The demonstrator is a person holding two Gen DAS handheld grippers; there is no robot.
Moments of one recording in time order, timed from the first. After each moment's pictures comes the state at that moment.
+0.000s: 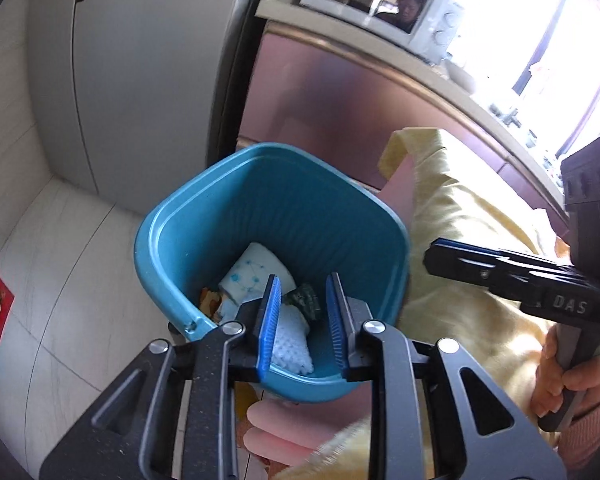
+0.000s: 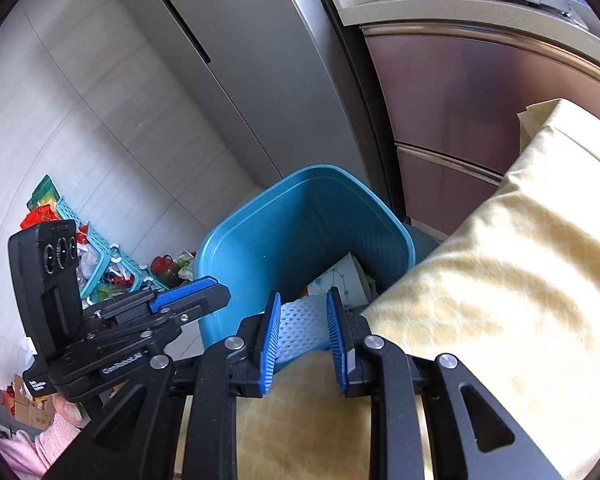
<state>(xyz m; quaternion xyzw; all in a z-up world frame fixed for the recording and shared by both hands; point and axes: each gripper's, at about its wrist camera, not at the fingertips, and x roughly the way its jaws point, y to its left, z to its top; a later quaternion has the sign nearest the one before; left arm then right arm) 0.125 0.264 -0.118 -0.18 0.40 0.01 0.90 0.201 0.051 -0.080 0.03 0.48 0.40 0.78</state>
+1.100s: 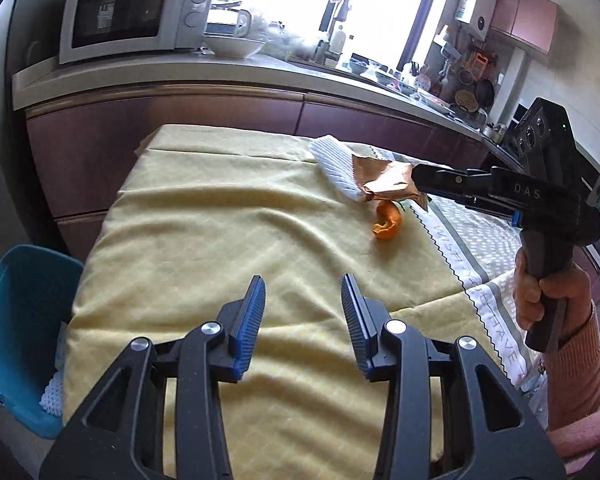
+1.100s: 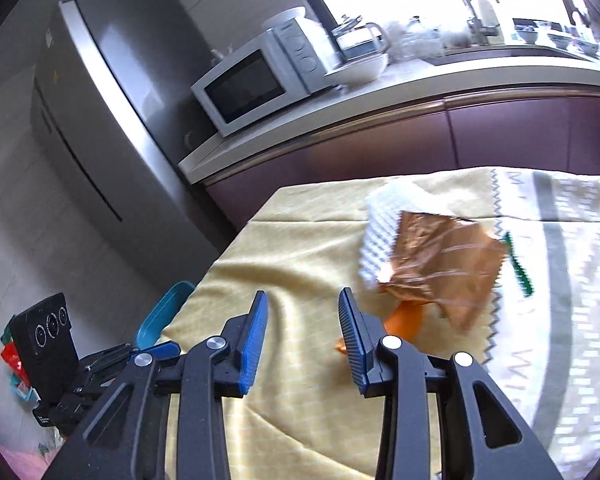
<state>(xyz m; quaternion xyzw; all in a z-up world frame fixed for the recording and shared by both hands) 0.128 0.011 -0.055 -0.03 0.36 -0.27 0.89 0.141 -0.262 -0.026 0.19 0.35 0.19 0.90</state>
